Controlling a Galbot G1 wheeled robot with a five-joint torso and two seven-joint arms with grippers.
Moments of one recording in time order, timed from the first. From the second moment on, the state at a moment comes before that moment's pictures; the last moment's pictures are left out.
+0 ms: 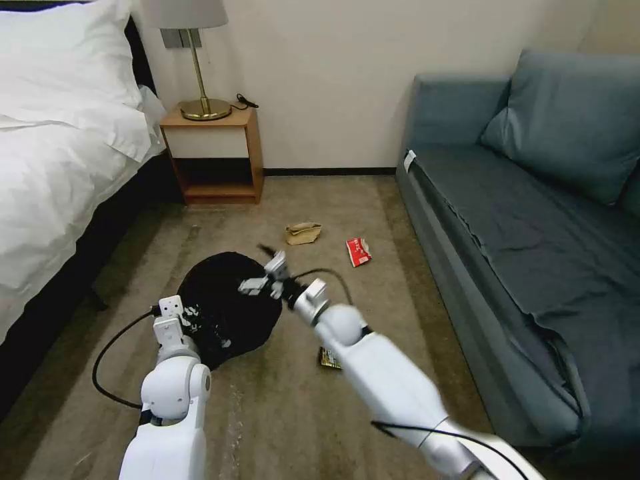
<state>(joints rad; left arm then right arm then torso) 1.22 -1.54 -0.64 -1.89 -0.10 0.52 -0.32 -0.61 1.45 -0.06 1.21 0.22 0.19 -0.32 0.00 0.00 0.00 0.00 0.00</state>
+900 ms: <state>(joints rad) 1.23 -1.52 -0.65 -1.90 -0.11 0.52 -0.32 -0.67 1.37 0.15 0.84 -0.31 0.20 -0.84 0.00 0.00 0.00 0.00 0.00</state>
